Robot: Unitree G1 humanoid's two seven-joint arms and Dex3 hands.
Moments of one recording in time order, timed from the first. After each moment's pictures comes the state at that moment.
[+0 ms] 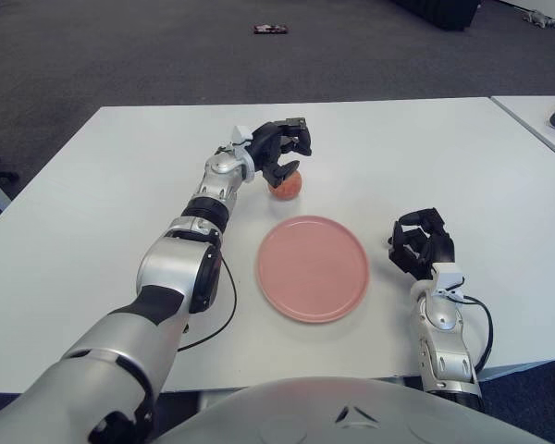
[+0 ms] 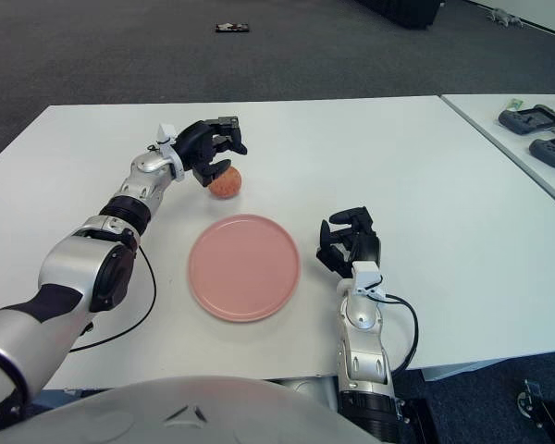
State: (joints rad) left arm -0.91 0.06 0.05 1.13 -0.05 -0.34 -0.66; right arm 0.22 0.06 -0.07 -0.08 -0.11 -0.10 -0.23
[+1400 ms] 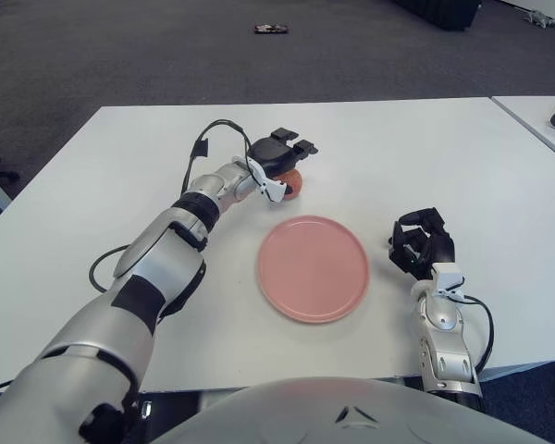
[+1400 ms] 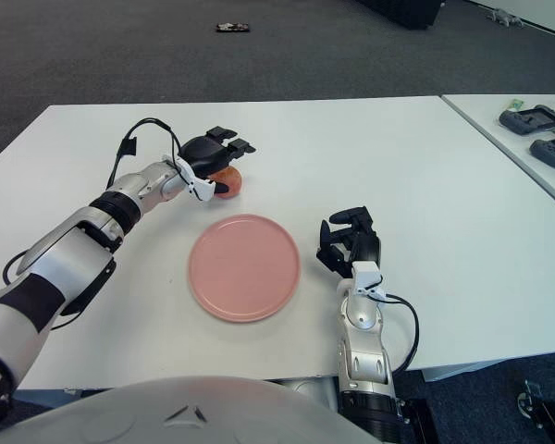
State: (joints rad) left arm -0.97 0.21 -0.65 1.16 0.89 -0.50 0.24; right arm 0.22 0.05 -0.07 -0.08 -0.11 -0.11 -0.23
